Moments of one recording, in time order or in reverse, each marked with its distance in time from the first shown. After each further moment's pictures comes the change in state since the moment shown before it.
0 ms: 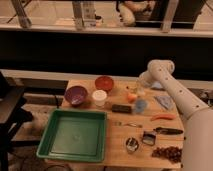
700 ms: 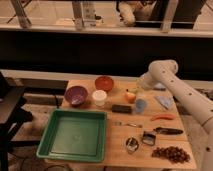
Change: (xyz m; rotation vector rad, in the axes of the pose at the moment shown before) arm -0.035 0.028 -0.049 -0.012 0.005 -0.021
